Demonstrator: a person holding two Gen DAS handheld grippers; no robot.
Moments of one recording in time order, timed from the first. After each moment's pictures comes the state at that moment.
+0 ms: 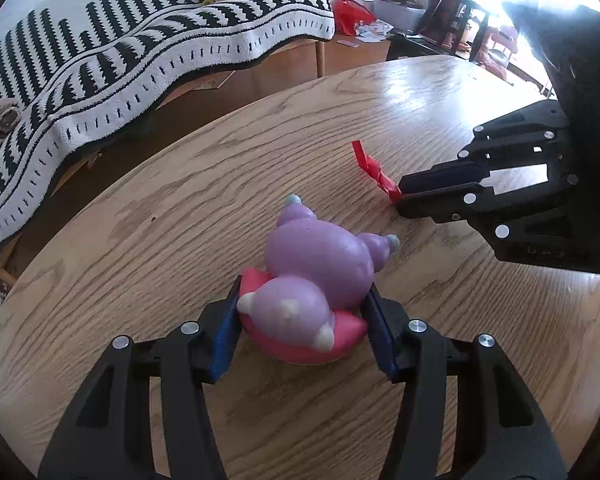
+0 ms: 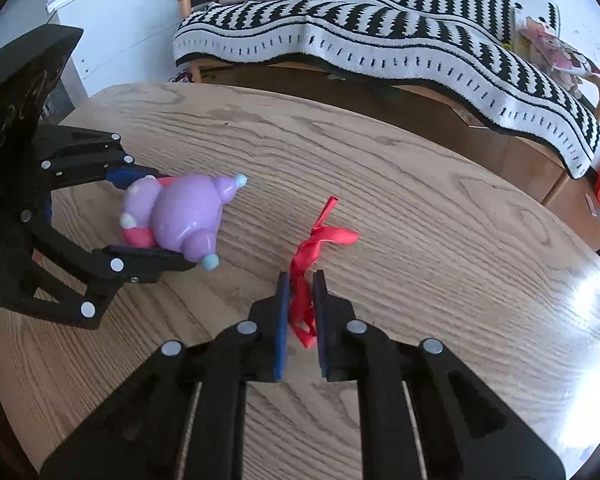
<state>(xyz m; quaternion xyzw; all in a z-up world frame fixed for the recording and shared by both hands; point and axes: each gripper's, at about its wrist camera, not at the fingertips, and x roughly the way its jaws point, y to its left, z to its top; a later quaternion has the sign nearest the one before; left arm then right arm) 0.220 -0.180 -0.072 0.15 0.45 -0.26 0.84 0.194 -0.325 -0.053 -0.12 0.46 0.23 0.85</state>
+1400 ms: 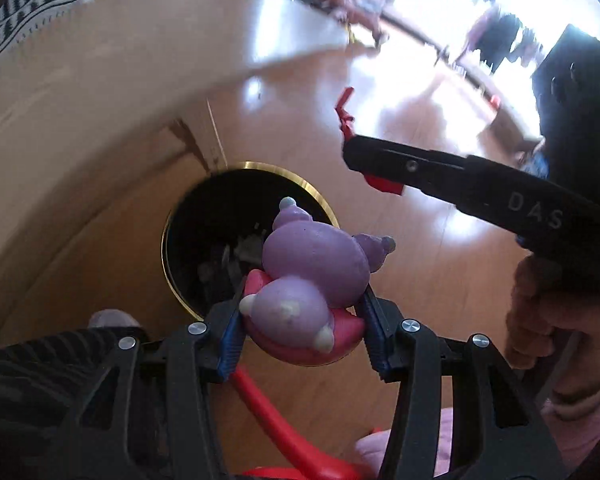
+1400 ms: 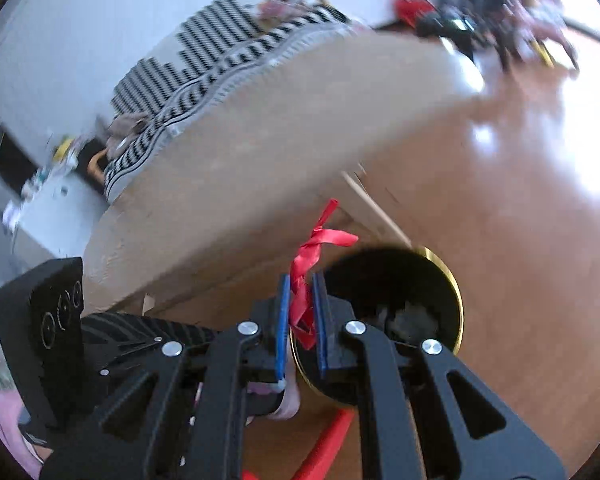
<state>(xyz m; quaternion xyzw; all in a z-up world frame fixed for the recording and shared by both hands) -0.232 -0.404 -0.095 0.11 0.53 -0.41 0.74 -0.367 -0.581 -0.070 0.28 0.41 0.01 0.87</state>
